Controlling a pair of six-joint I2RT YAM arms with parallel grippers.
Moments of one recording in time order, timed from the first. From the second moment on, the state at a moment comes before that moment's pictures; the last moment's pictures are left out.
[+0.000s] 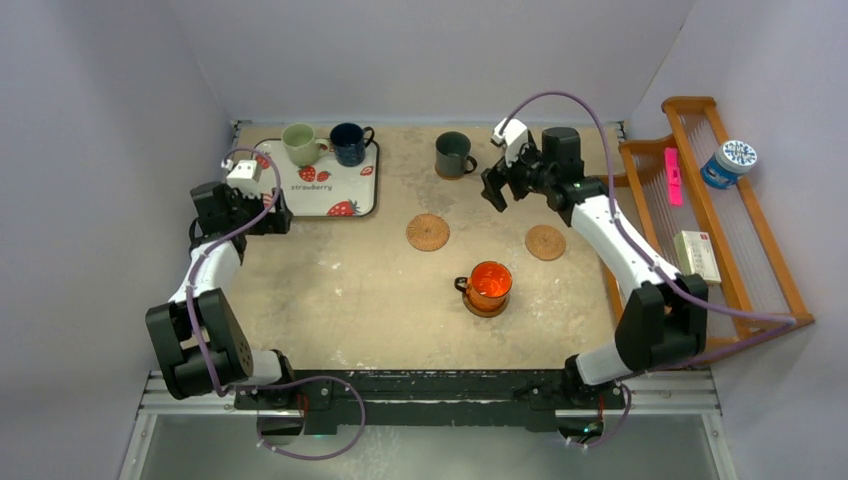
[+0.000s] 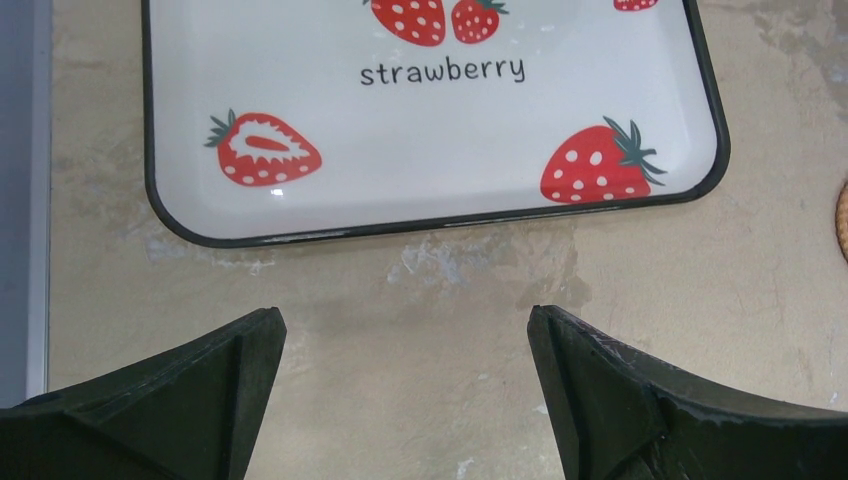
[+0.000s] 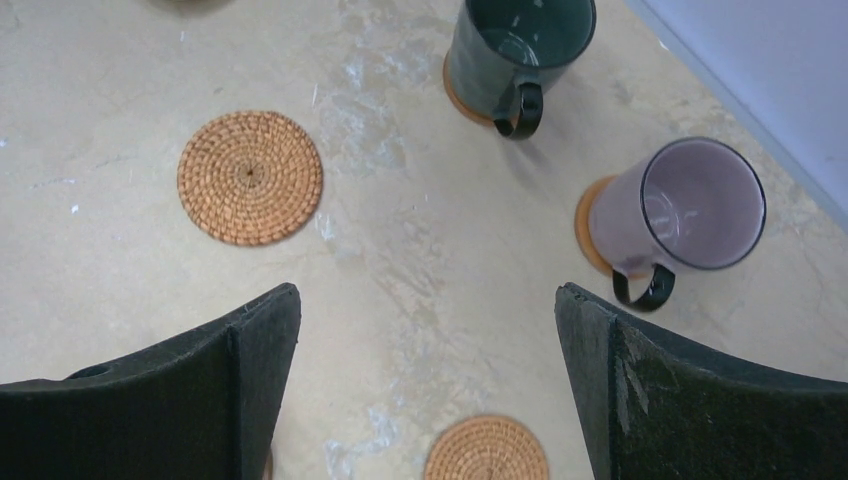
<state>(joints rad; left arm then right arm) 0.34 1.35 0.78 -0.02 0.43 0.16 0.24 1.51 1.25 -0.32 -0.43 -0.40</state>
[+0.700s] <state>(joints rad) 0.22 1.59 1.20 -0.12 0.32 0.17 0.24 1.24 0.95 -0.29 -0.36 -0.40</state>
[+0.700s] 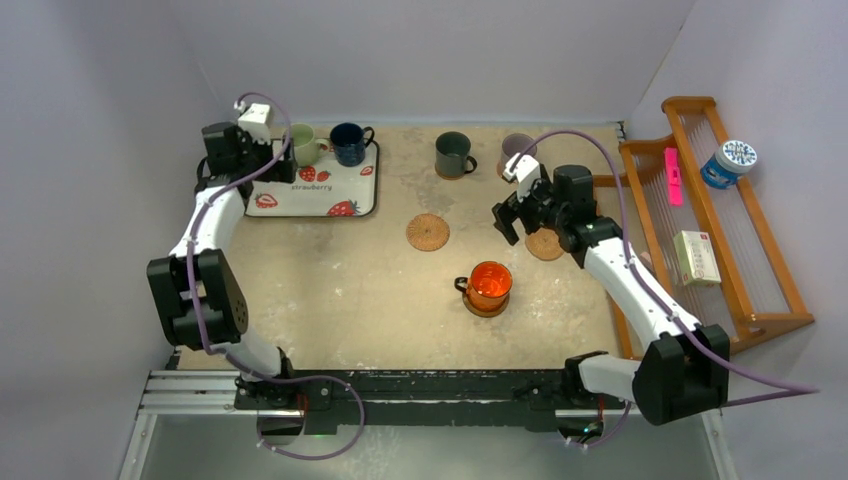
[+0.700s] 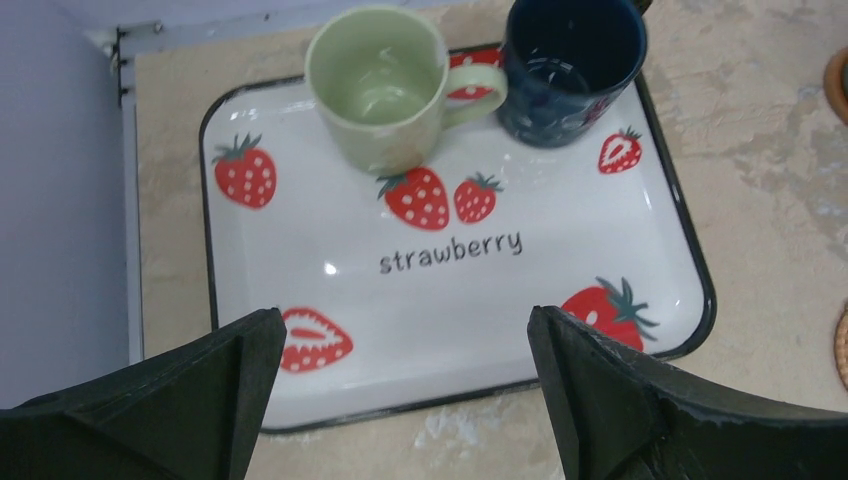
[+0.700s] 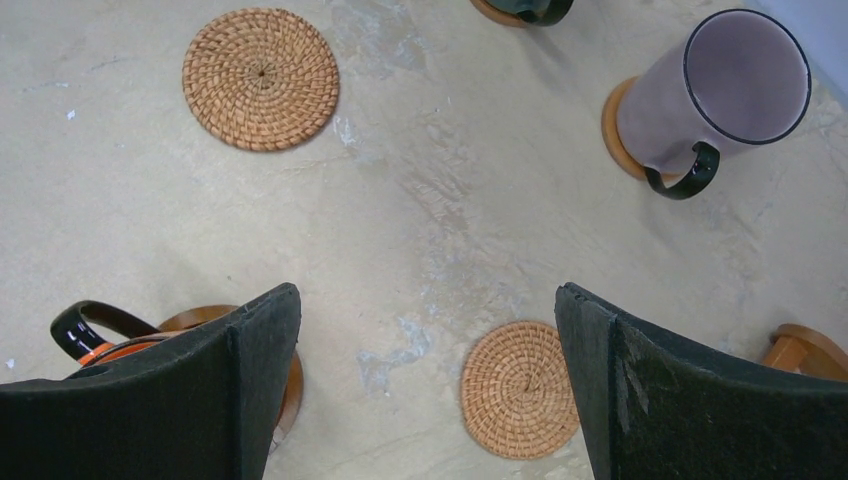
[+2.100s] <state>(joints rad) 0.05 2.23 1.88 -0.34 0.25 0.38 0.24 1.05 0.76 -0.25 -0.51 -0.59</state>
